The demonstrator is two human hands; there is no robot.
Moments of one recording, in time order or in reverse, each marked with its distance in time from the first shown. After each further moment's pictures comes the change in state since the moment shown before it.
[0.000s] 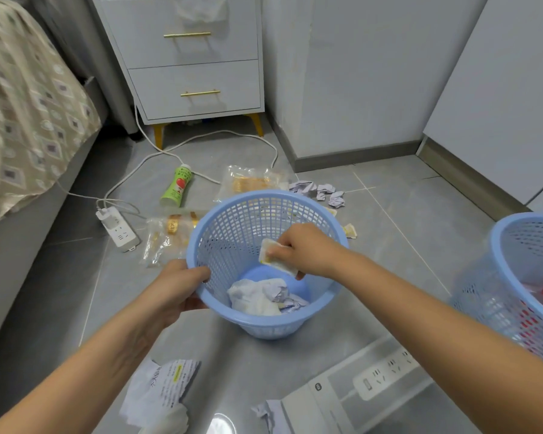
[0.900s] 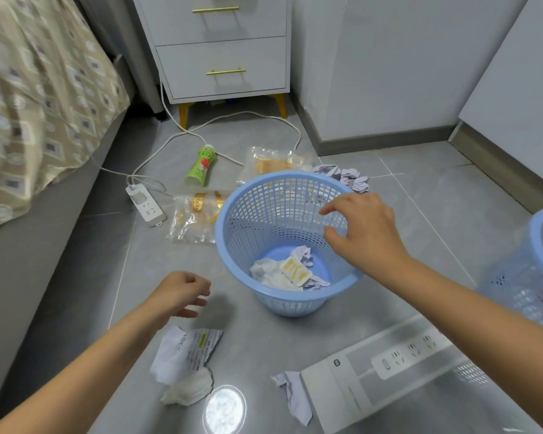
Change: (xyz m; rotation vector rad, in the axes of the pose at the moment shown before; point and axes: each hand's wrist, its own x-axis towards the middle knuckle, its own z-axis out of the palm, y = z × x) left_hand 0.024 -0.077 -0.052 0.327 0.023 -0.066; right_hand -0.033 0.017 0.004 -0.237 0.507 0.006
